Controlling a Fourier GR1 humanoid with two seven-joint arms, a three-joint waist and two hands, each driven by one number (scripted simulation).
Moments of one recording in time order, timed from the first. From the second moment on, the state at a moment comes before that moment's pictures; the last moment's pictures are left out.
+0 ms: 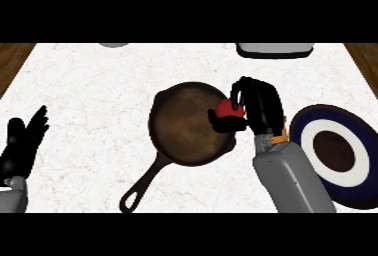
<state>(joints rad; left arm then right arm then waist) -0.09 0.37 0.15 -1.34 -0.07 0.06 0.24 -0.48 -0.03 0.21 -1.43 0.91 -0.16 0.43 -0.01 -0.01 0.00</state>
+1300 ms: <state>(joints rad) -0.21 0.32 0.10 -1.28 -0.13 0.04 0.23 -0.87 0.00 0.39 -0.54 0.21 -0.59 0.12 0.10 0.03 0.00</state>
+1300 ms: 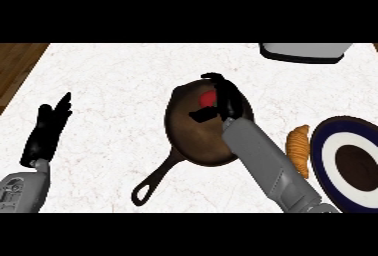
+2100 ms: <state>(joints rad) -0.19 0.33 0.14 -1.27 -0.12 0.04 0.23 -0.90 0.00 0.33 -0.53 -0.13 -0.83 -0.17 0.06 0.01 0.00</state>
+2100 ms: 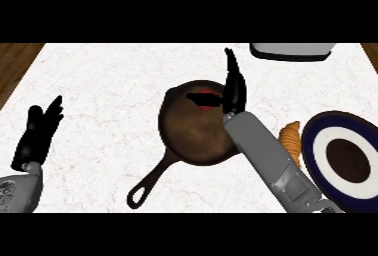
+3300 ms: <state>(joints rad) -0.11 0.33 0.19 -1.34 -0.12 0.05 0.25 -0.11 -0.60 0.13 -1.44 -0.31 -0.42 -0.11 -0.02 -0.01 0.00</state>
